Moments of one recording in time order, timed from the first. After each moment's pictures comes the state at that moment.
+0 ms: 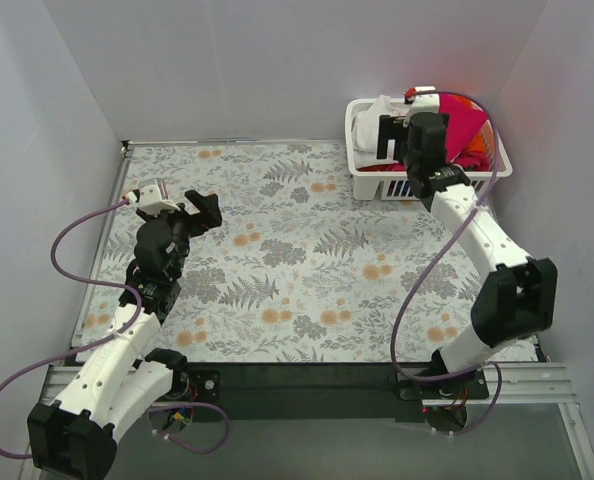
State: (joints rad) left arm -0.29 0.82 0.63 0.17 -0.25 -0.42; right arm 0.30 1.52 1.37 -0.09 0.30 0.03
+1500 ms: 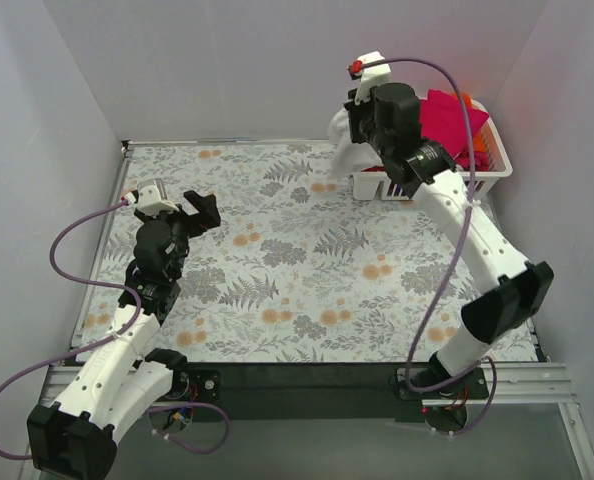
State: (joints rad) left arm -0.29 0.82 0.63 0.16 -0.27 -0.40; right arm 0.50 1.67 1.82 -0.38 0.20 -0.07
